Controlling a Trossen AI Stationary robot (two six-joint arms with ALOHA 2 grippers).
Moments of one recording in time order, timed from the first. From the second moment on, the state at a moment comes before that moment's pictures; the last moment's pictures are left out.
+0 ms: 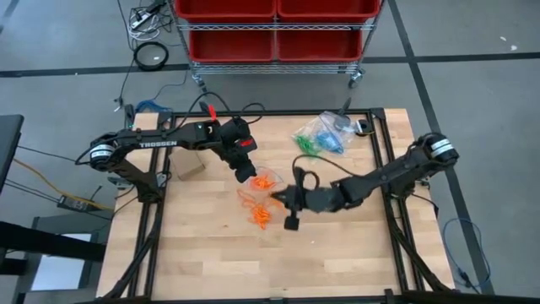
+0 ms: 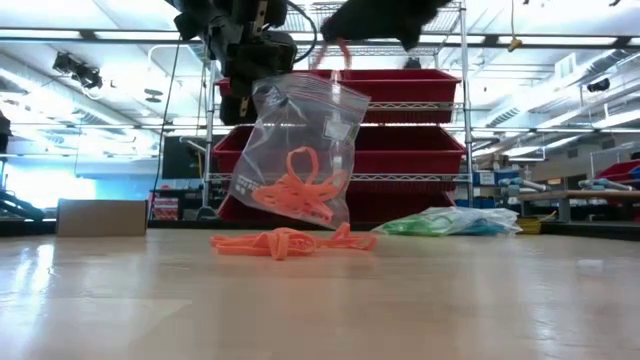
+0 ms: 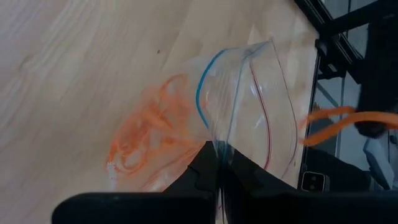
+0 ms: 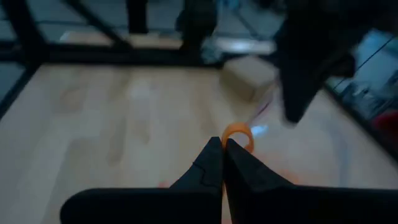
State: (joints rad) left arm 0.27 1.49 1.17 -0.59 0.46 -0.43; right arm 0.35 1.57 1.03 0.14 0.55 0.08
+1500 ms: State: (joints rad) left arm 0.27 1.49 1.17 -0.57 0.47 -0.45; right arm 0.32 1.56 1.06 -0.08 0.60 0.10
